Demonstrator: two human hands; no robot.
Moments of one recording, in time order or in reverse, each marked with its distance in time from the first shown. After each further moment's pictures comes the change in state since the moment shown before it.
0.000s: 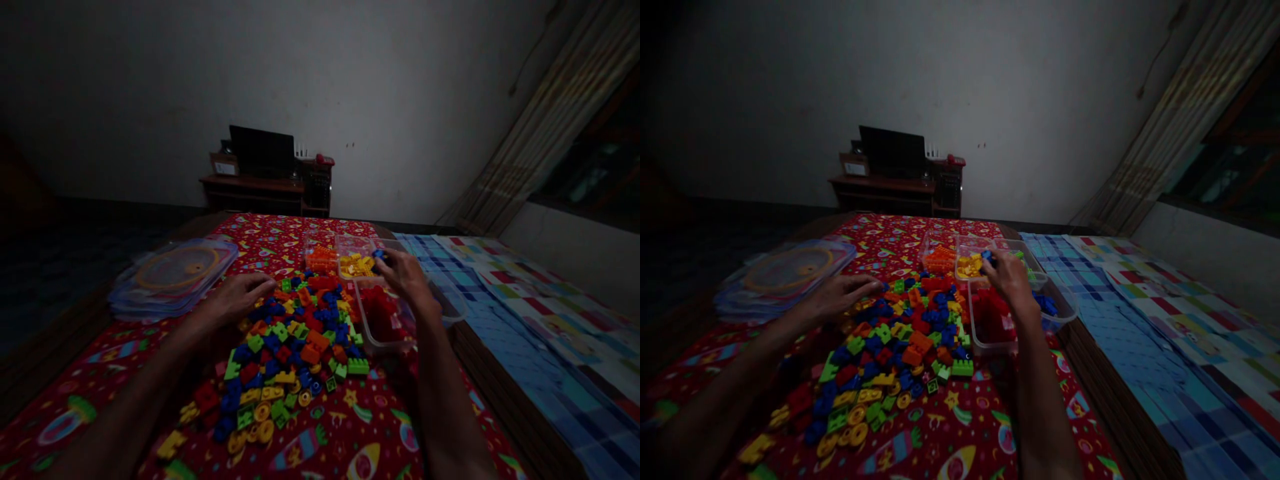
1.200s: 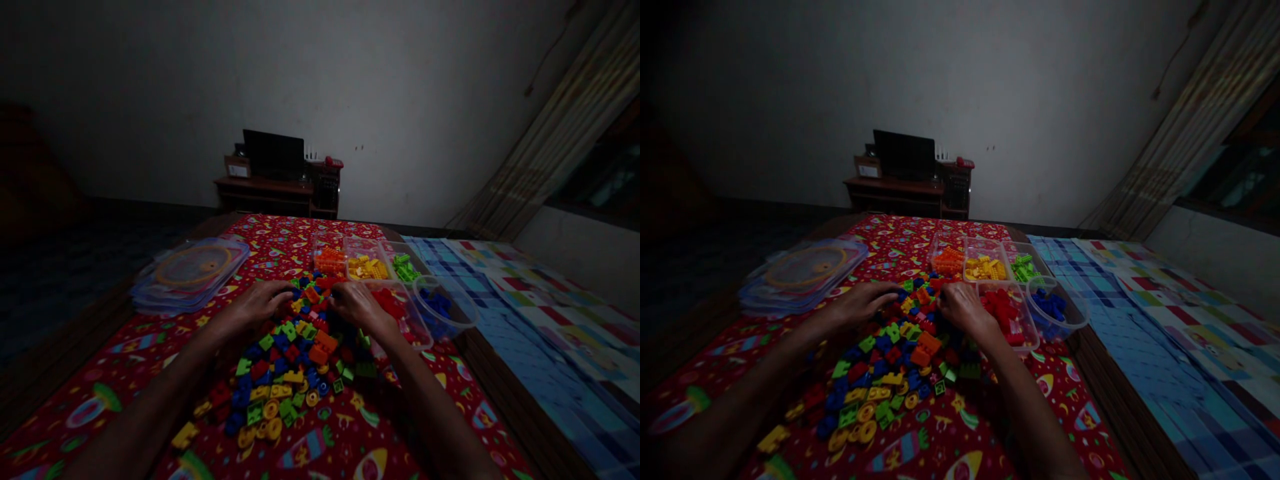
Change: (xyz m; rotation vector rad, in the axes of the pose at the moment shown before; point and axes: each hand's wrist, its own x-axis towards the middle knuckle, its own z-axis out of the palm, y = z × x) left_hand -0.003 0.010 0.013 0.139 -0.096 0.085; right_hand -0.024 -0.057 0.070 0.083 -0.267 -0.368
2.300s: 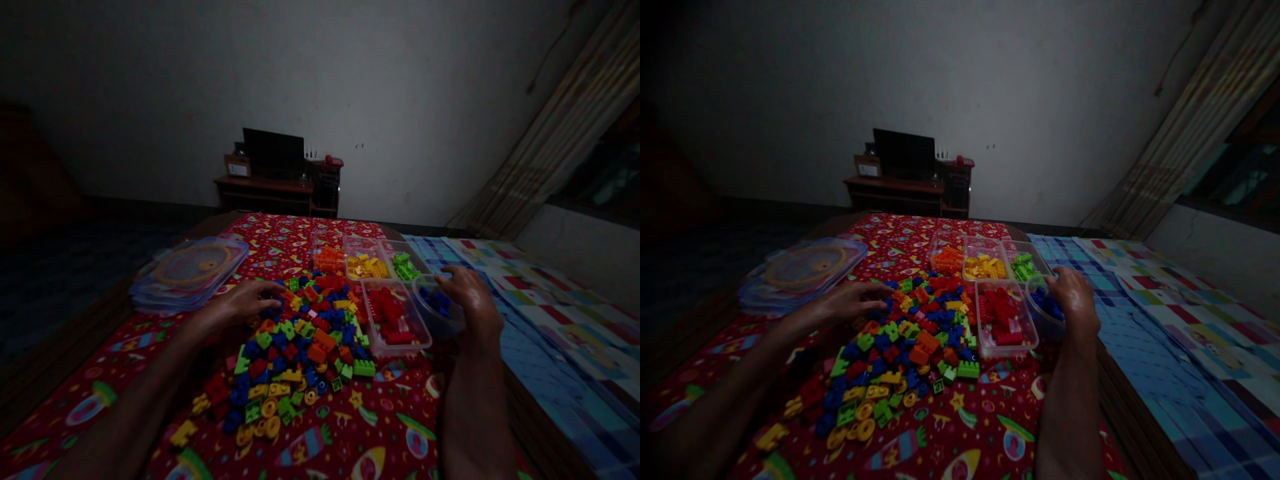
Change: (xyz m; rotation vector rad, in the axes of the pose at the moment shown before) left_hand -0.001 -0.034 -0.006 -0.111 -0.113 -0.066; right_hand -0.076 0.117 -0.107 -0.276 0.174 0.794
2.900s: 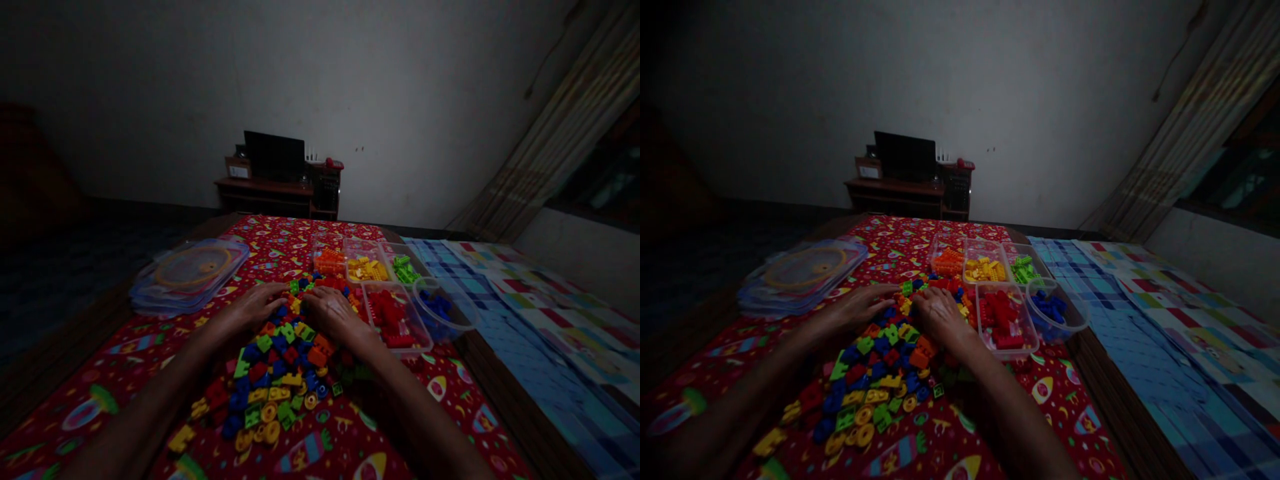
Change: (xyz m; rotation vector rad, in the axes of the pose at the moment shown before) left_hand 0.011 -0.003 0.023 0.186 0.132 0.112; right_hand -0.073 -0.179 0.103 0.293 -0.116 -1.039
